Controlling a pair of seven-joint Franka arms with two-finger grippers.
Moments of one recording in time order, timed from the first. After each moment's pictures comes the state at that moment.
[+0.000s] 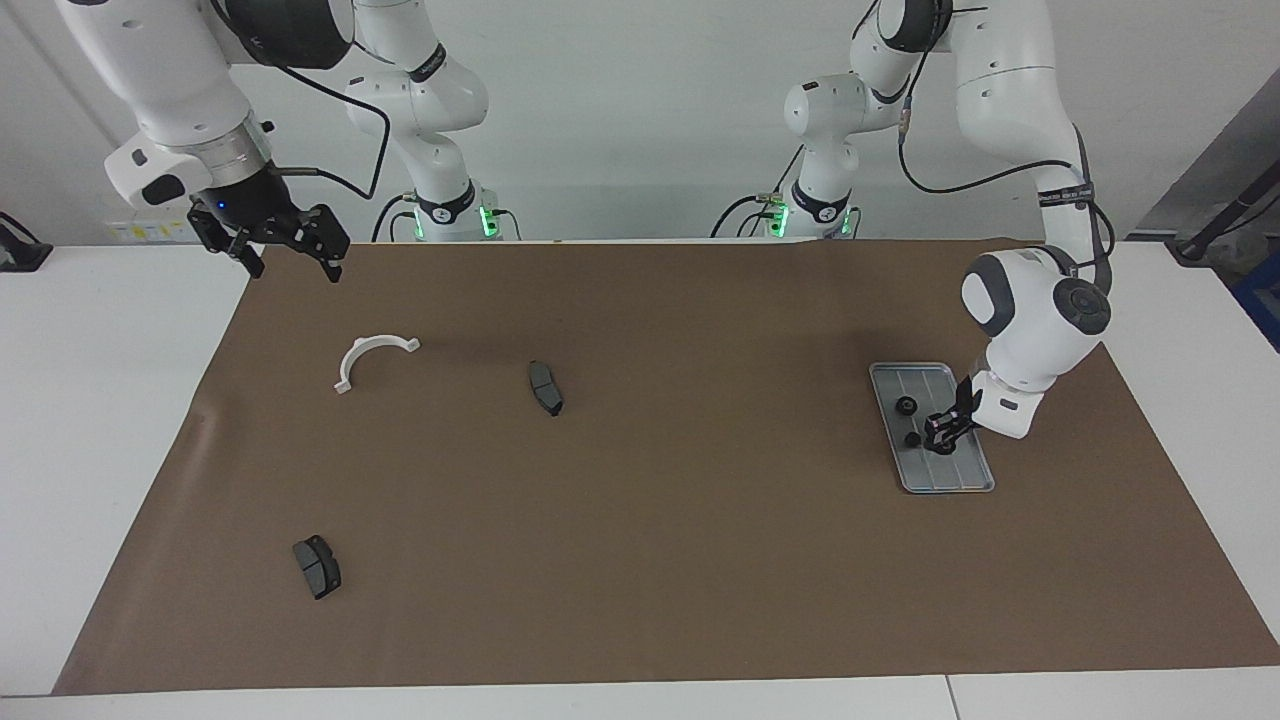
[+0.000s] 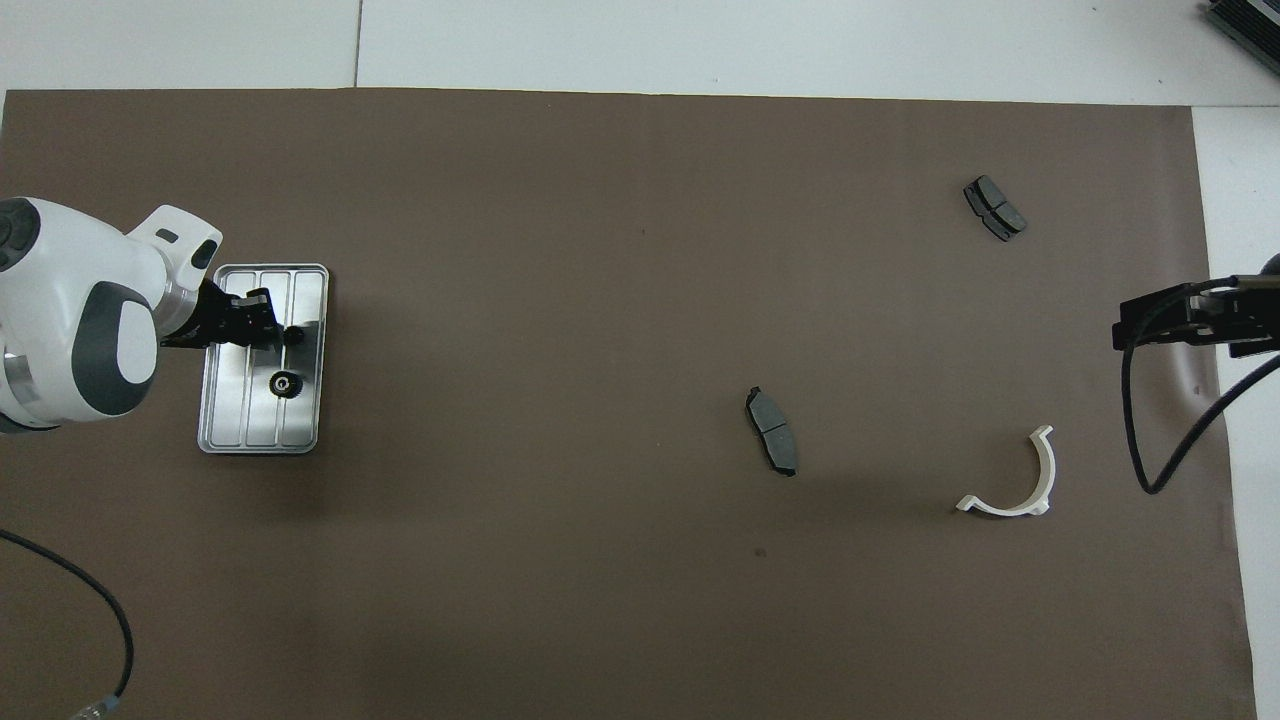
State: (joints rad) left arm 0.13 0.35 -0.10 -1.91 -0.02 2.27 -0.18; right arm 0.10 -0.03 -0.13 -1.63 -0.02 1.57 0.06
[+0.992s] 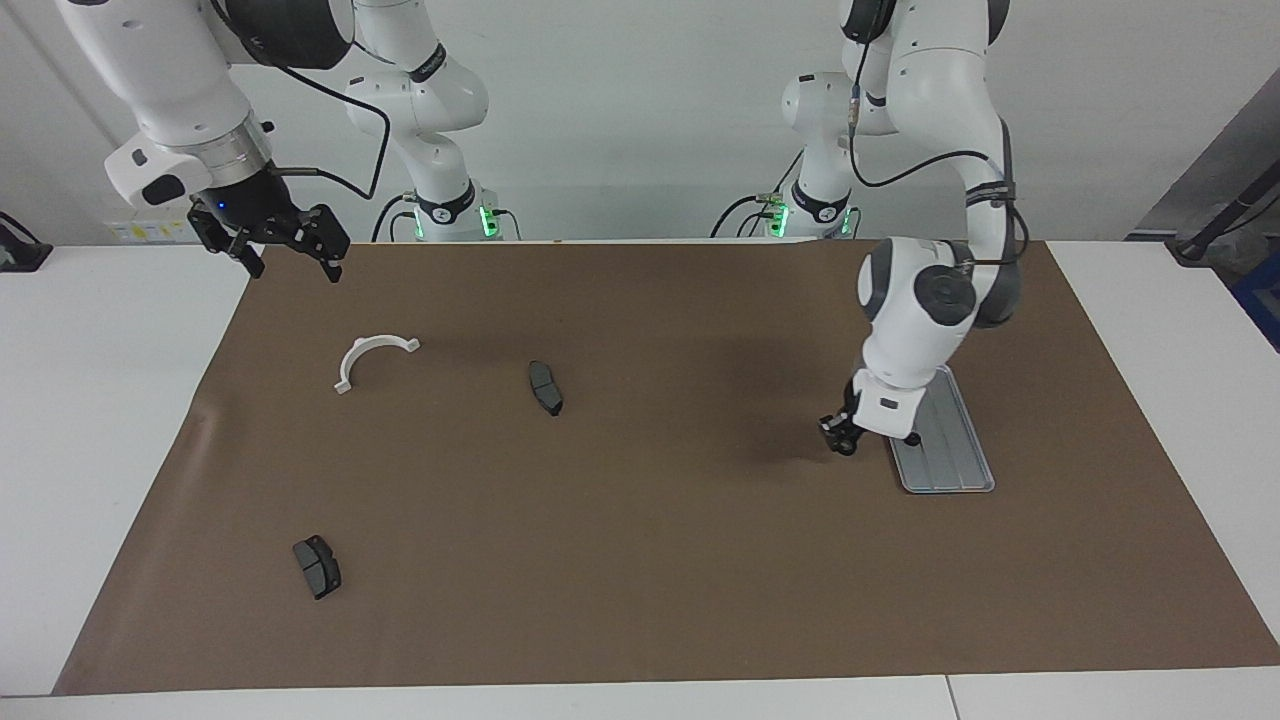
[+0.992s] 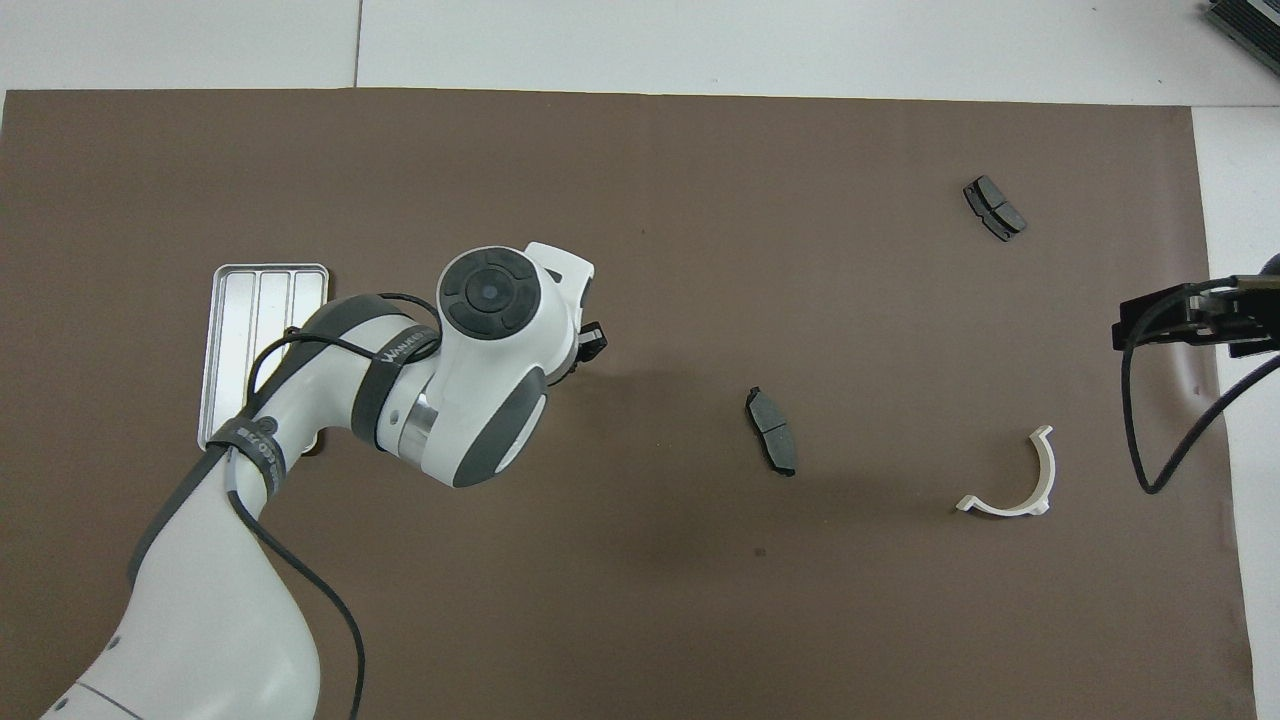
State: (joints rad) left arm -0.50 0.35 -0.11 -1.83 0.01 2.19 -0.93; right arm 0.10 -0.03 -0.13 -1.63 -0.02 1.57 0.06
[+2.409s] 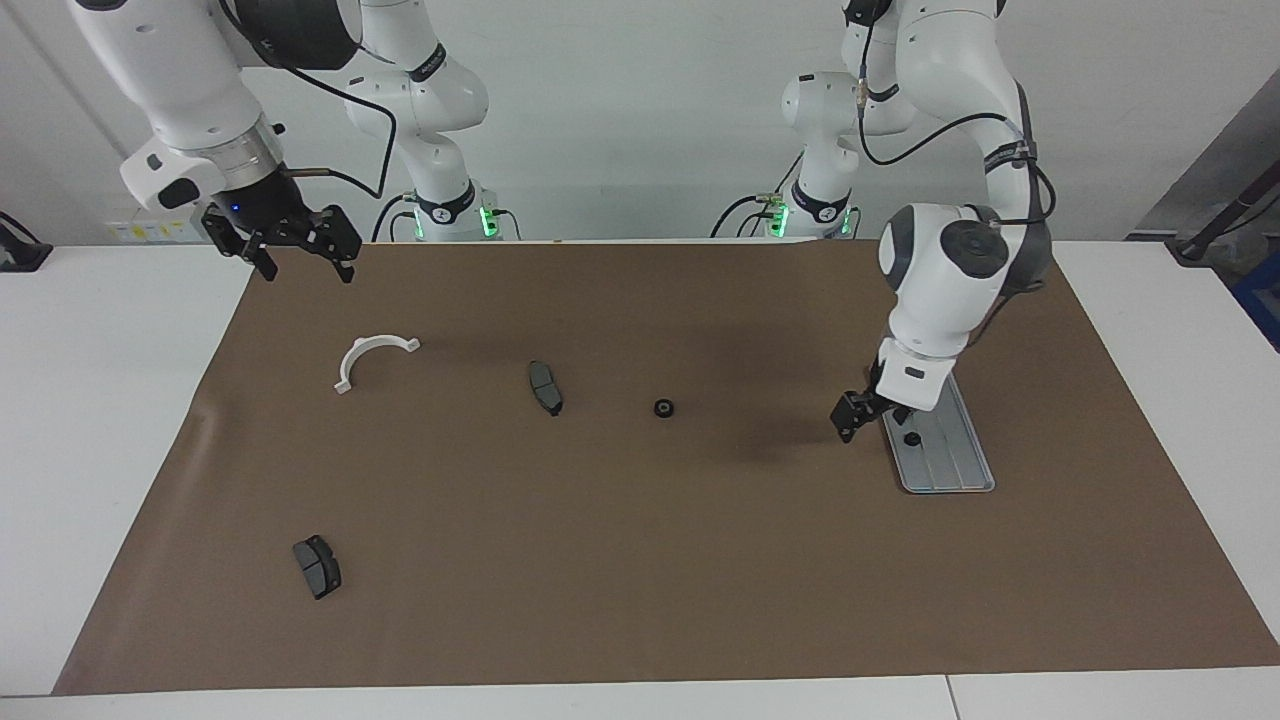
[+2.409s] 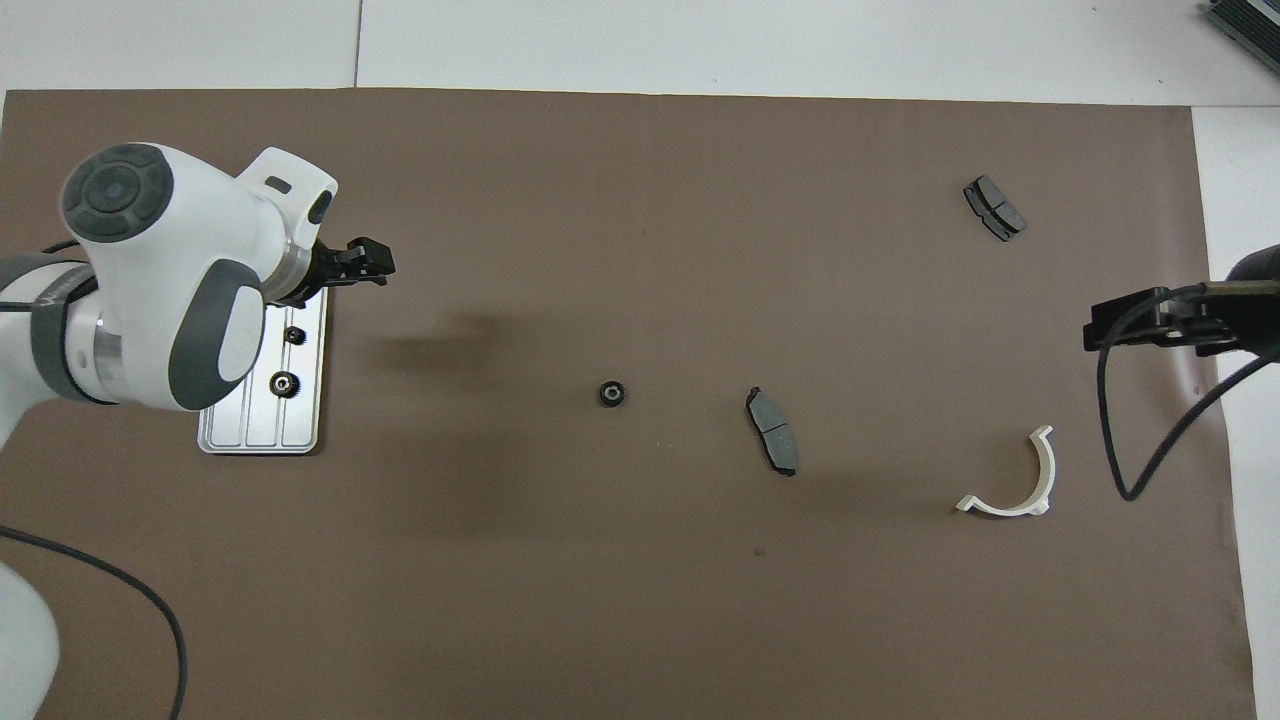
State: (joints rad) left arm -0.10 0.26 -0.07 -1.84 0.02 2.19 -0.38; right arm 0.11 -0.05 -0.10 -1.69 0.02 1.66 0.06
